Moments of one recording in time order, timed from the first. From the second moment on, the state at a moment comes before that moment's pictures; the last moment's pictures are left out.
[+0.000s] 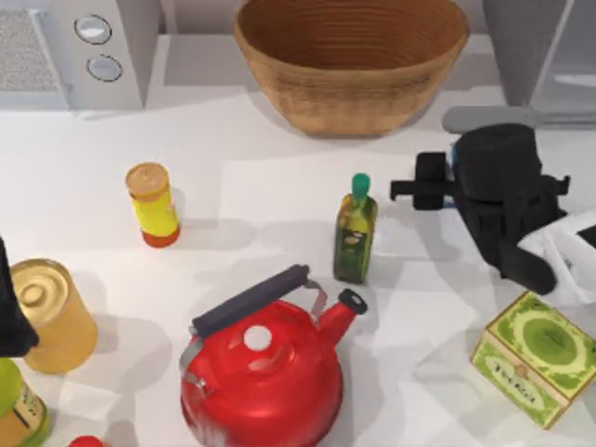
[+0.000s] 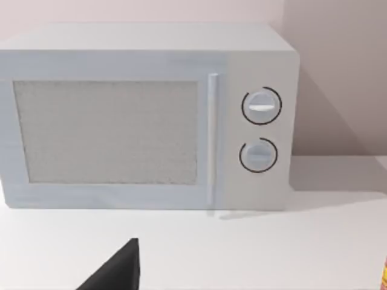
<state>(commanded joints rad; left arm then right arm) 0.00 0.00 0.00 0.00 0.00 0.00 0.48 1.95 0.83 0.59 0.44 0.26</state>
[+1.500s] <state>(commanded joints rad) 0.00 0.00 0.00 0.00 0.00 0.00 0.34 1.19 0.71 0.08 0.31 0.19</state>
